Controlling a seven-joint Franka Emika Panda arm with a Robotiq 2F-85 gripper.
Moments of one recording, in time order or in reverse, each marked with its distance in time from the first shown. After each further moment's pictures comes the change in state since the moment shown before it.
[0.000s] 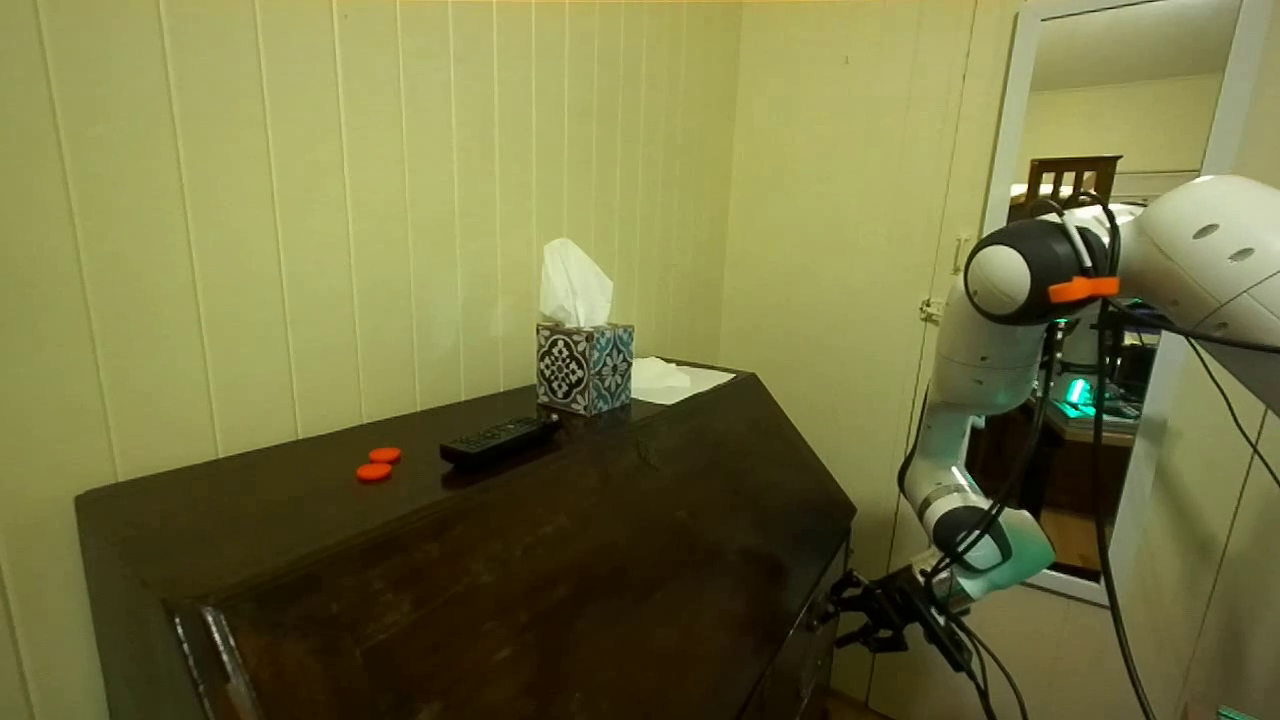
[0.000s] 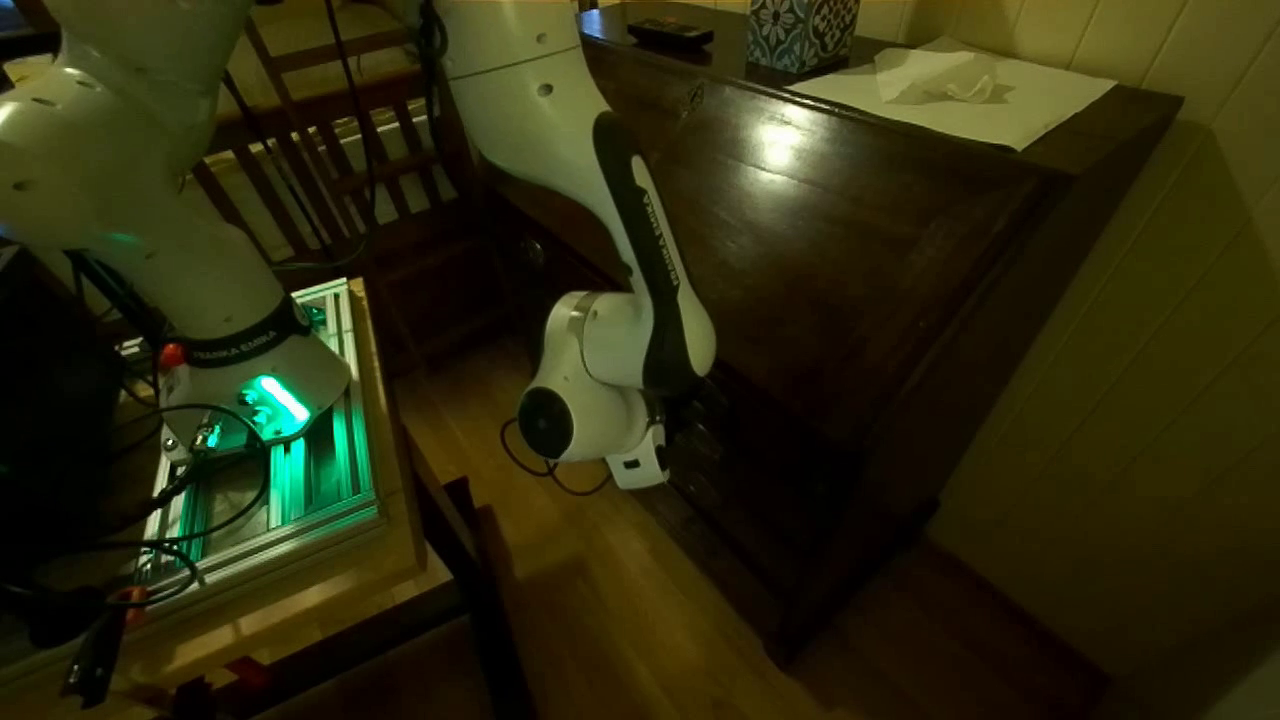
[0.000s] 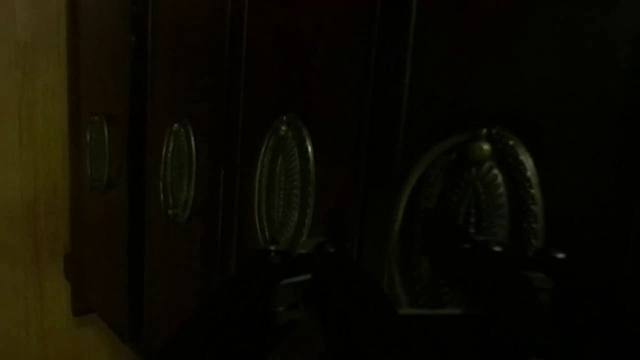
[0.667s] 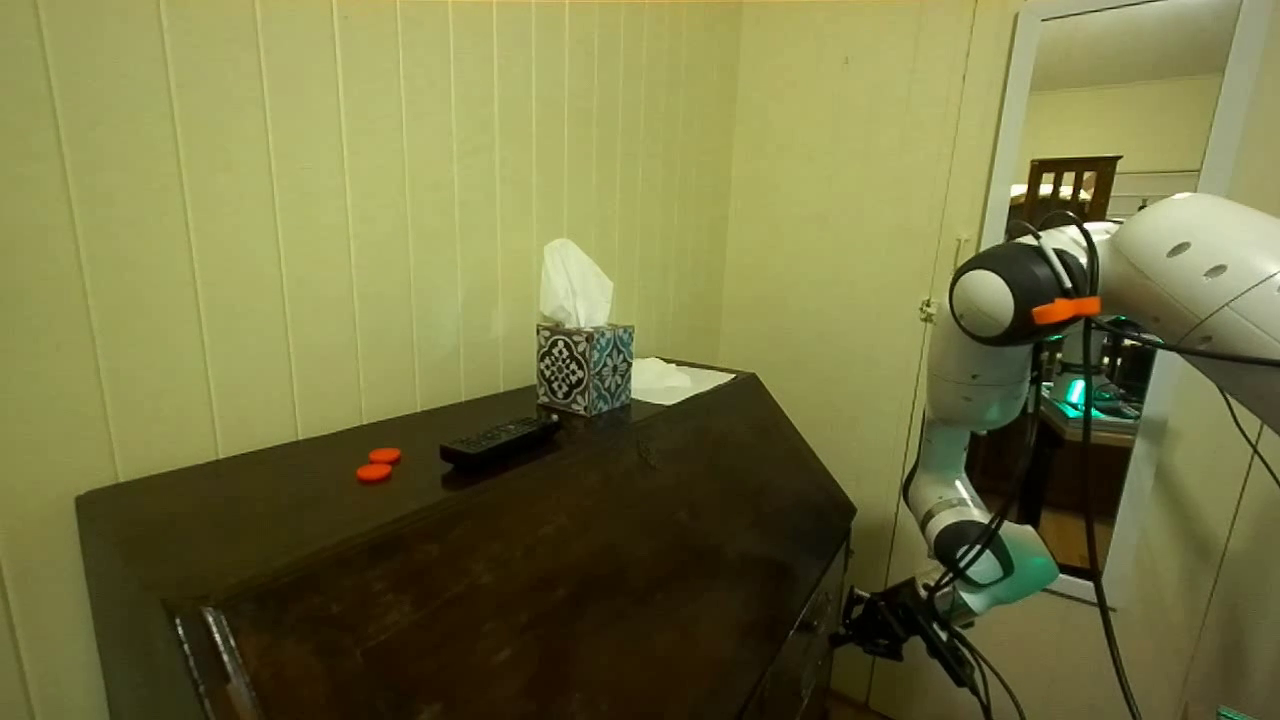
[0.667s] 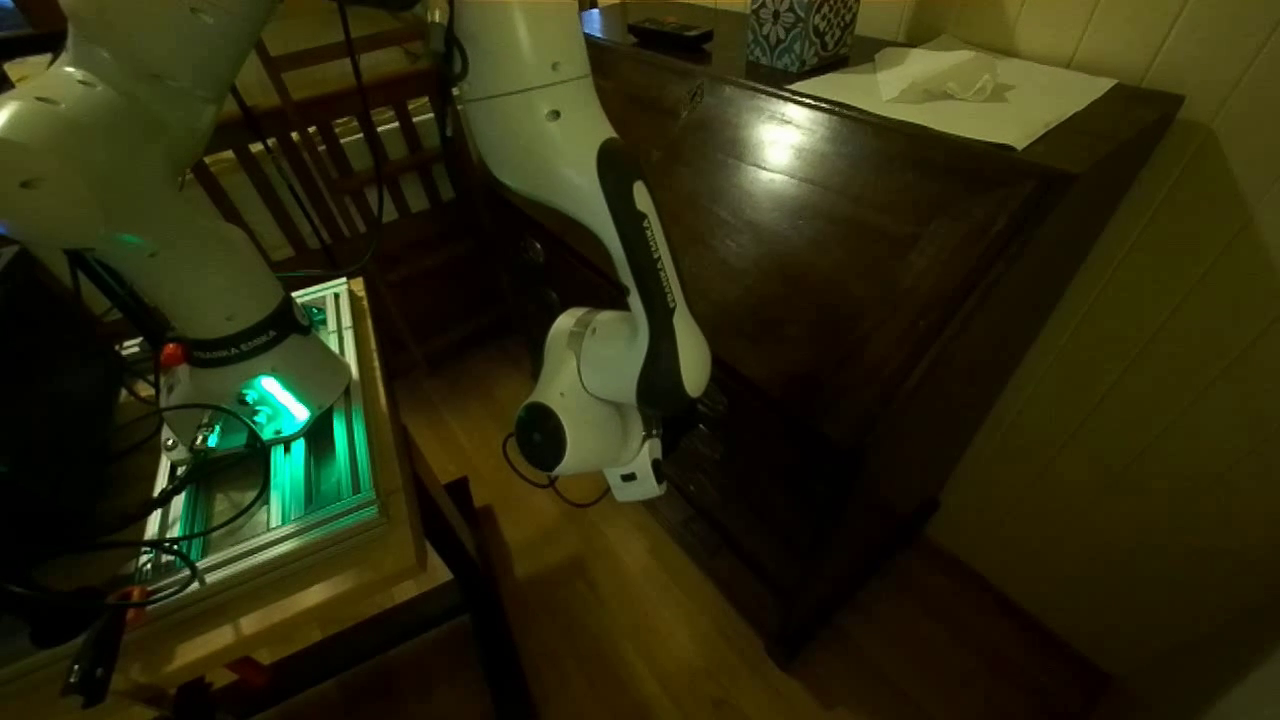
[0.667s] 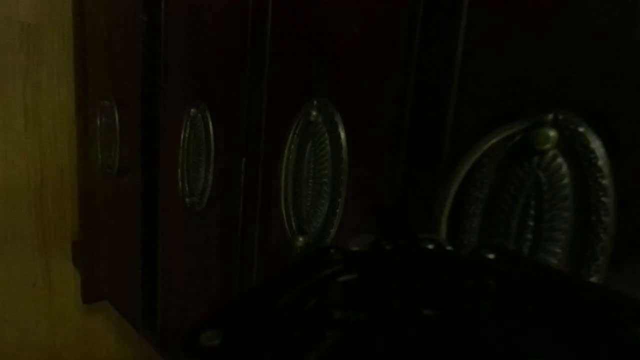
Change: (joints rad) arm 0.035 0.063 -0.040 0.024 0.068 -0.034 -0.039
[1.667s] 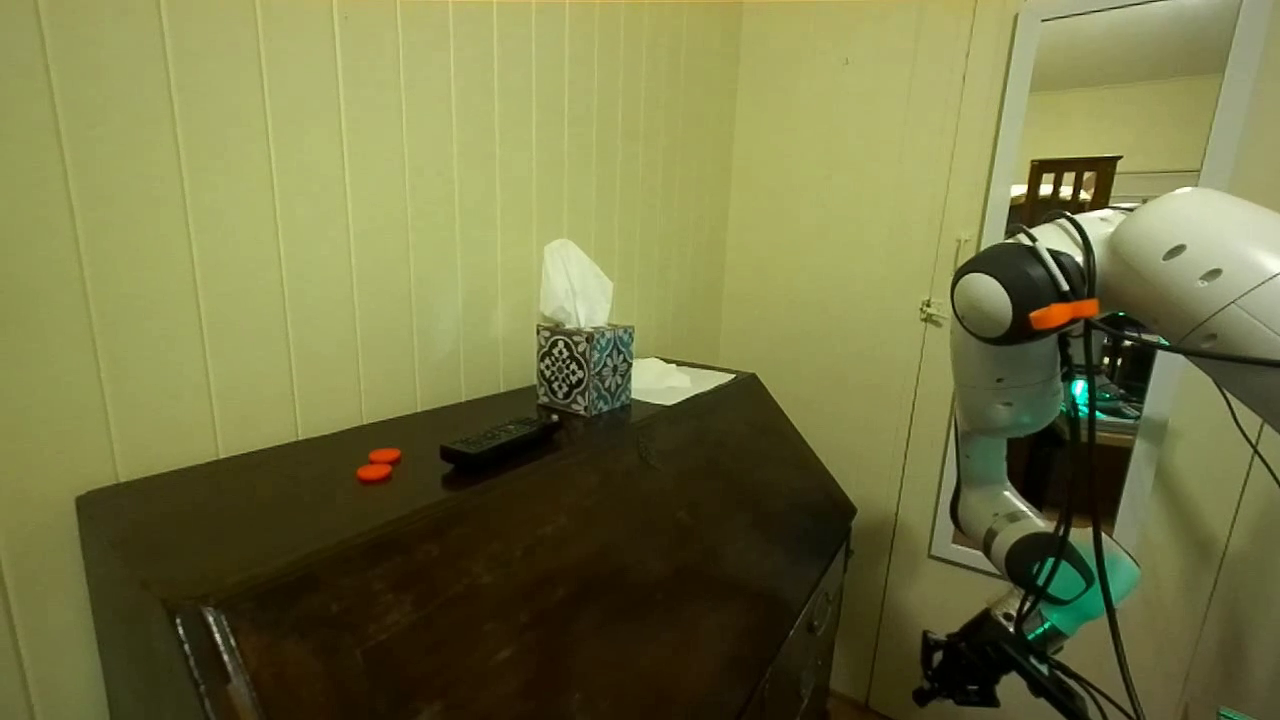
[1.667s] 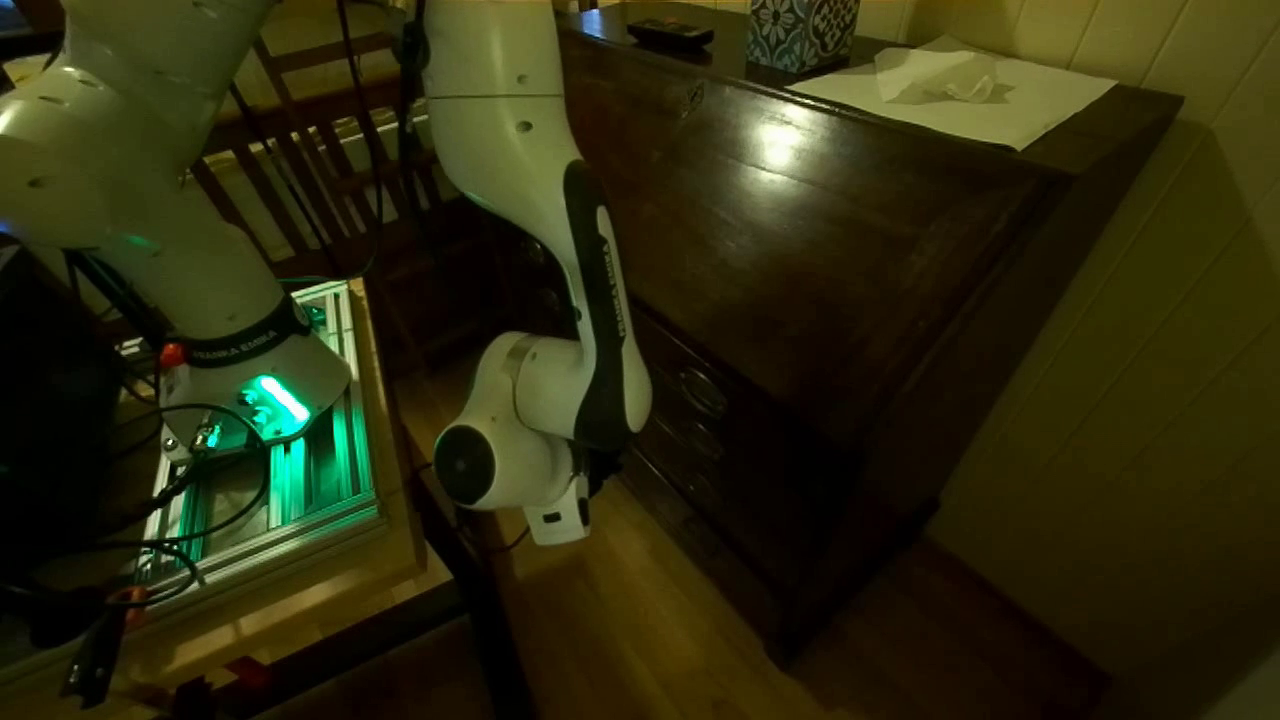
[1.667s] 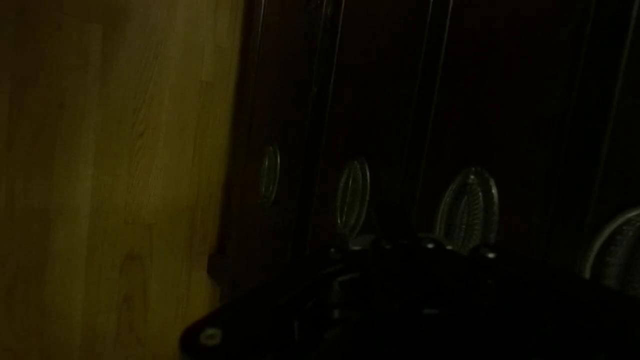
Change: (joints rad) arm 0.042 -0.017 -0.140 -0.183 -0.176 0.000 -0.028
